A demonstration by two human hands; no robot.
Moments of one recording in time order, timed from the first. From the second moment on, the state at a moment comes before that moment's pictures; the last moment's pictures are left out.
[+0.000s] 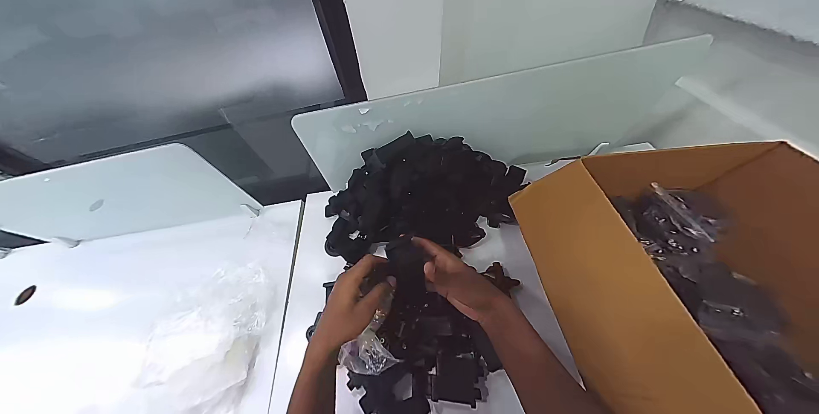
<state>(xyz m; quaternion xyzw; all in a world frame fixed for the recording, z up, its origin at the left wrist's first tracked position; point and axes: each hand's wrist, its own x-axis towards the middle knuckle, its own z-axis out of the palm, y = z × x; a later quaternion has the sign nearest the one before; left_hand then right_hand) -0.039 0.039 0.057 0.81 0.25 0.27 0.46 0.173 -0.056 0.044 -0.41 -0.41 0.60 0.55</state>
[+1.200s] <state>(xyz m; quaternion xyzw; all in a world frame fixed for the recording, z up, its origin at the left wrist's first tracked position) -0.026 0.194 0.003 0.73 0.63 0.09 0.26 0.178 0.120 -0.025 -0.64 -0.74 -0.01 0.20</state>
